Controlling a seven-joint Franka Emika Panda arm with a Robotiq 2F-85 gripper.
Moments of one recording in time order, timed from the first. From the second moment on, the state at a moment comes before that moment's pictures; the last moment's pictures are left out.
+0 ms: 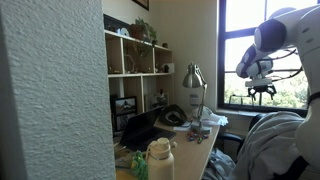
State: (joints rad) arm -0.31 0.39 -0.46 -1.65 -0.17 2.25 0.48
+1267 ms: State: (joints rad) arm -0.31 -0.14 -0.34 -2.41 -0.69 2.25 0.81
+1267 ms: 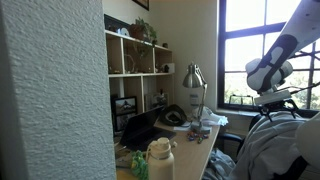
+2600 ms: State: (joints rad) arm -0.39 -0.09 -0.35 -2.47 -0.86 2.41 0.97
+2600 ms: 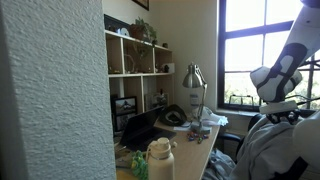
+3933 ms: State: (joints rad) arm -0.23 -0.33 -0.14 -2.48 -0.50 2.50 0.77
